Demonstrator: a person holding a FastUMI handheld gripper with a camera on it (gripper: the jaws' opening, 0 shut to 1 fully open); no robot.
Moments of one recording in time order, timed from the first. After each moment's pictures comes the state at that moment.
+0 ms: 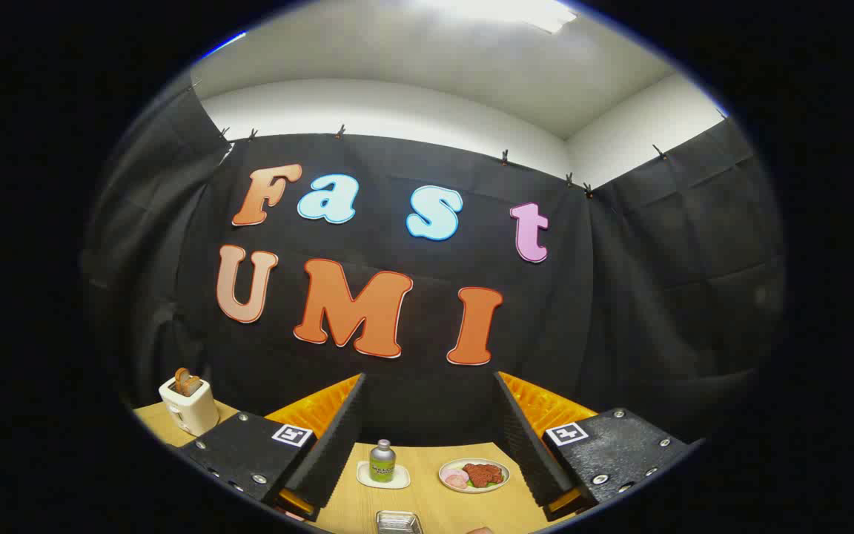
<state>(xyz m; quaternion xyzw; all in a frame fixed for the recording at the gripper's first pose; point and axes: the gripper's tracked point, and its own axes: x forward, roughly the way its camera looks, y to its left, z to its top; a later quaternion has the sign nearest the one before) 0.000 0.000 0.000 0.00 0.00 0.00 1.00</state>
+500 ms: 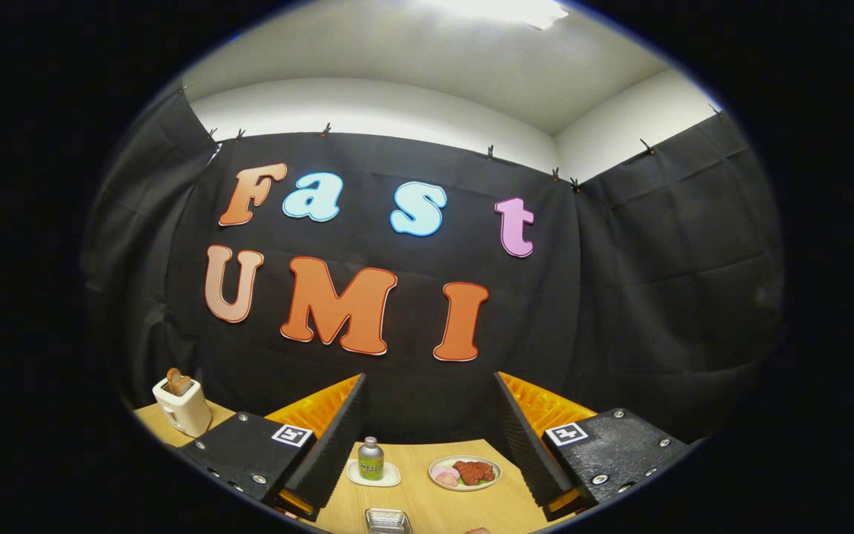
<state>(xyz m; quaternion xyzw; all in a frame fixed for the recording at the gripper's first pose) 0.001 -0.014 -0.009 0.01 0.01 -0.01 1.00</state>
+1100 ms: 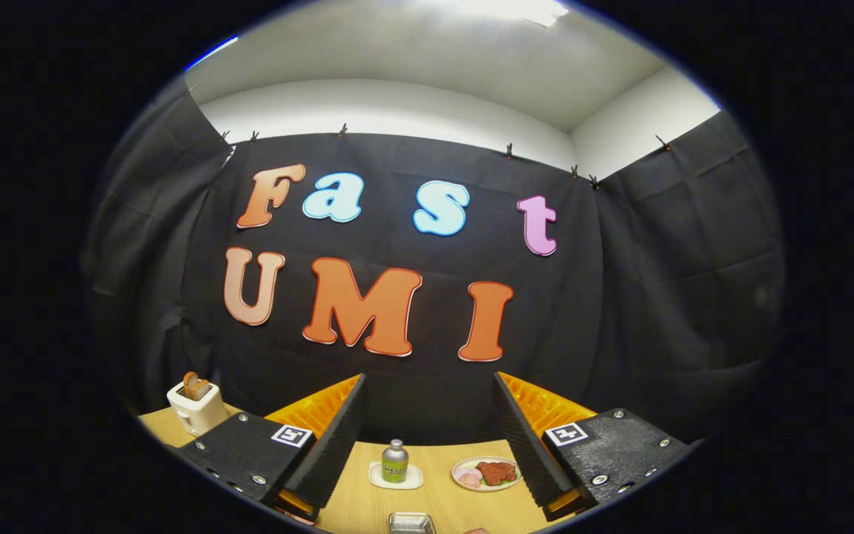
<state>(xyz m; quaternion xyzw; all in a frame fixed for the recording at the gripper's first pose) 0.003 0.033 -0.020 0.02 0.02 0.03 1.00</state>
